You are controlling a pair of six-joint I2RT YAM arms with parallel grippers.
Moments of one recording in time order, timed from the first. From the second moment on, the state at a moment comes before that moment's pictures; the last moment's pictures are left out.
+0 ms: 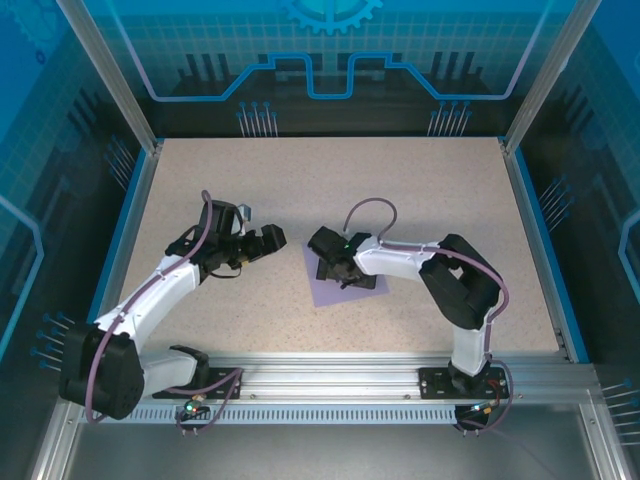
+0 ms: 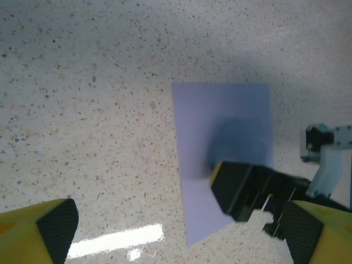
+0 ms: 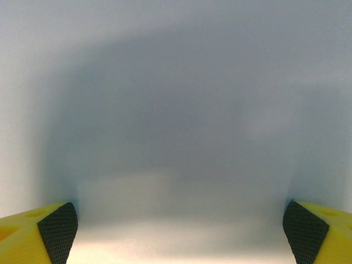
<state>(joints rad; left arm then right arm) -0.25 1.21 0.79 -0.45 0.34 -0.68 0.86 1.89 1.18 -0.65 0.27 1.04</state>
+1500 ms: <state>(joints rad) -0.48 1.70 0.83 -0.22 0.48 -0.90 0.67 1.74 1.00 -0.56 0.15 0.70</state>
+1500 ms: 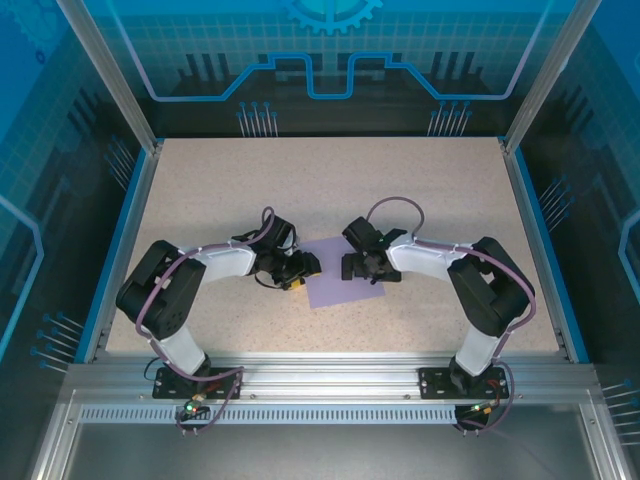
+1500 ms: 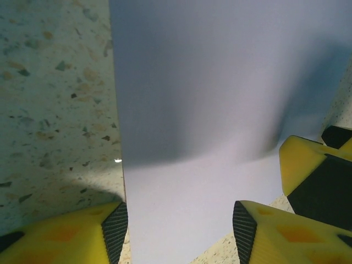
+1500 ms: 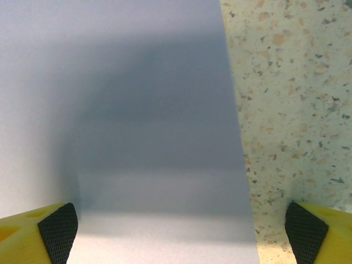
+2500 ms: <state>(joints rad) -0.47 1.62 0.83 -0.25 0.46 -0.87 0.70 1.67 0.96 -0.45 -0.04 0.68</state>
